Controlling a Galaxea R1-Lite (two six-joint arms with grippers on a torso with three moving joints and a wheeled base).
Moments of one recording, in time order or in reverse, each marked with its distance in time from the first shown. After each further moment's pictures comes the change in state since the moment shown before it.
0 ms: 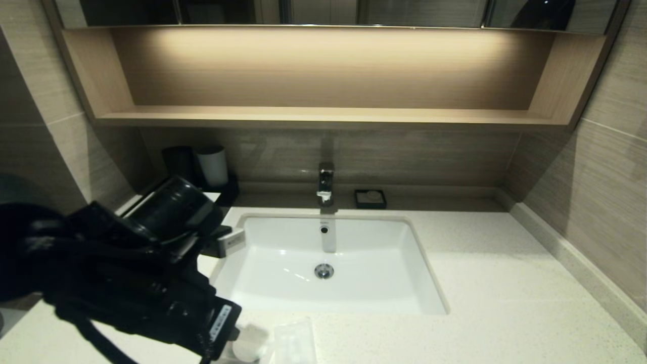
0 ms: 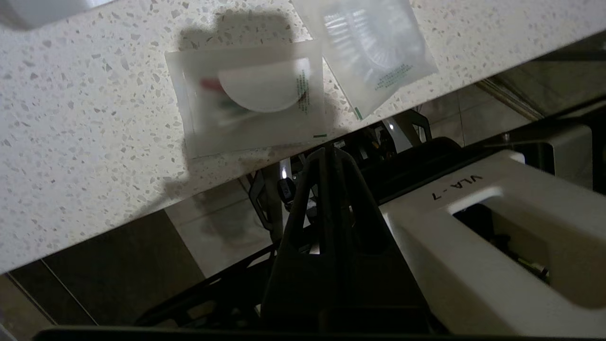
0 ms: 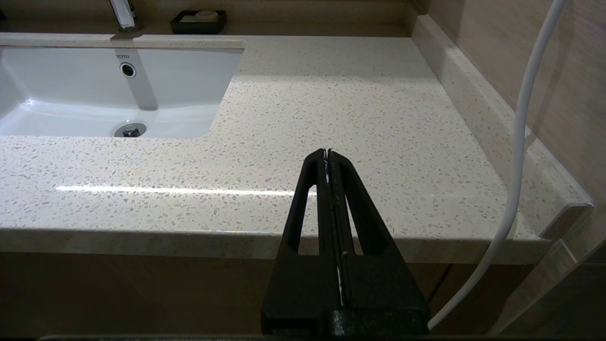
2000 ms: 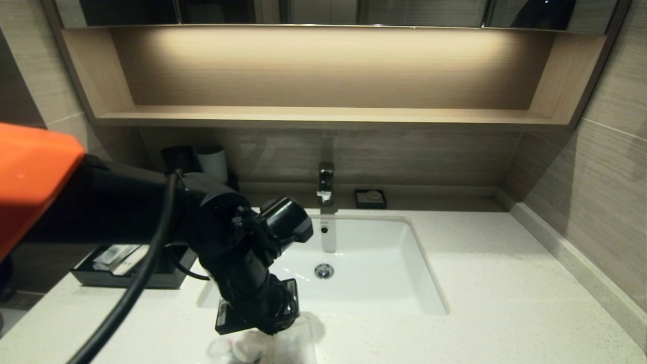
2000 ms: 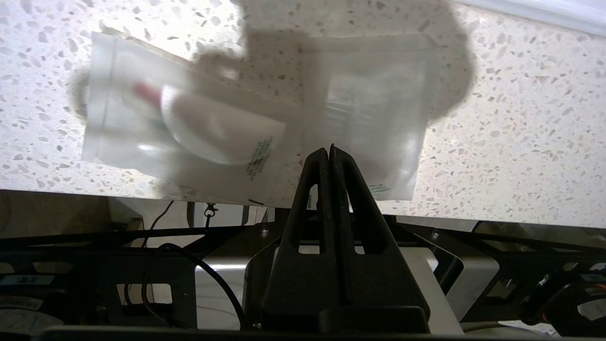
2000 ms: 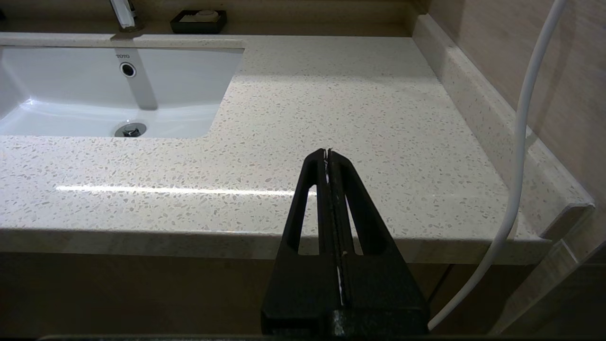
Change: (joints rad) left arm -0.085 0.369 -0.300 0.142 0.093 -0.561; right arm 0.000 0.000 0.000 0.000 0.000 0.001
